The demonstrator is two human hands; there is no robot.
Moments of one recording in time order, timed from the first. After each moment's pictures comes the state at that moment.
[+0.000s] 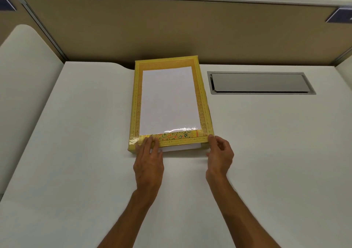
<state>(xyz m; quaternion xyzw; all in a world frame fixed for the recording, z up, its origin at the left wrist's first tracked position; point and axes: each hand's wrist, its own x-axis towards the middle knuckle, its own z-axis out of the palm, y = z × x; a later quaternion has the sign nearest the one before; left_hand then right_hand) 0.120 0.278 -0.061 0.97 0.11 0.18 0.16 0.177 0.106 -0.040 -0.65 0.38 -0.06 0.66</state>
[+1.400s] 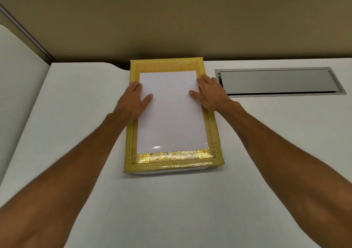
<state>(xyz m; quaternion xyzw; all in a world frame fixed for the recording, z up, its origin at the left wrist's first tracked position) 0.355 0.394 -0.038 0.97 0.10 -0.11 0.19 0.428 0.121 -0.028 -0.97 -0.19 0.14 0.10</state>
